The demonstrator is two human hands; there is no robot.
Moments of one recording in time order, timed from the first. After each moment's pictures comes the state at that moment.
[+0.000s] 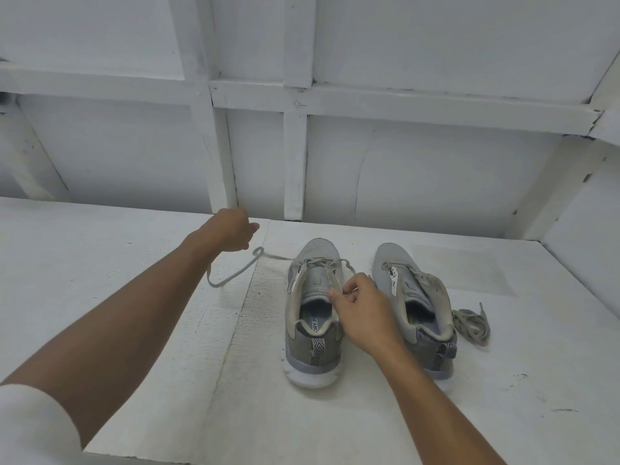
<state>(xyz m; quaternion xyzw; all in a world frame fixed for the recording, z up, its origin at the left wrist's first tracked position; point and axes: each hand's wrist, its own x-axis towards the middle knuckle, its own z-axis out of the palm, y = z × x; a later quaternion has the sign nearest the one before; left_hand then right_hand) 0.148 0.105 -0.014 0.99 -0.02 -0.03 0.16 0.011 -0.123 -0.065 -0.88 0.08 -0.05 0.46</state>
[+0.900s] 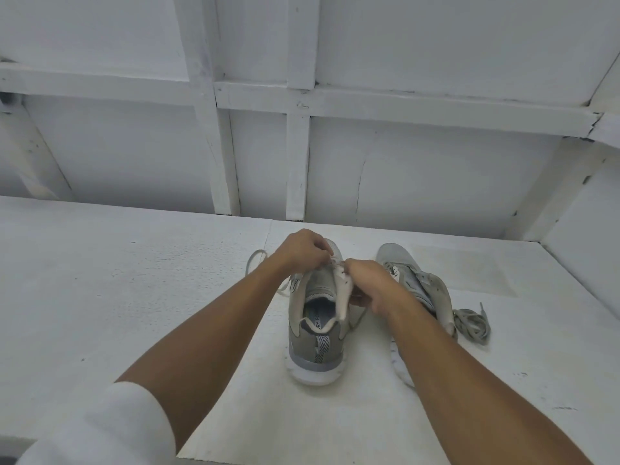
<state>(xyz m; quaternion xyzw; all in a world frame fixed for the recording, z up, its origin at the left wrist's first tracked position) 0.123 0.007 -0.042 0.91 -0.11 -0.09 0.40 0.074 -0.131 -0.052 -0.75 0.21 0.12 0.61</state>
